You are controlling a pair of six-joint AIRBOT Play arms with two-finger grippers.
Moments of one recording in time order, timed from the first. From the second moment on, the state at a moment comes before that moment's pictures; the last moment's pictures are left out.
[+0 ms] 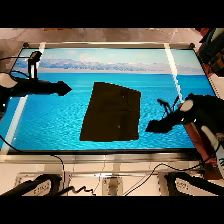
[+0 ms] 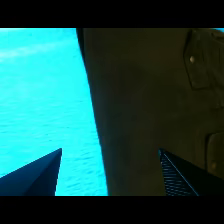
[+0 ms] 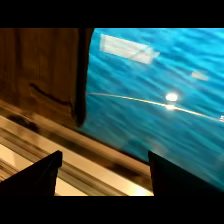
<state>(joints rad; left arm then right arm) 0.08 -1.24 1.26 0.96 -1.10 -1.07 -0.07 -1.29 0.75 -0.95 1.24 1.21</state>
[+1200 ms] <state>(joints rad) 0.21 -1.50 0.72 0.78 -1.34 -0.88 -0.03 -1.46 0.58 -0.42 1.06 0.89</state>
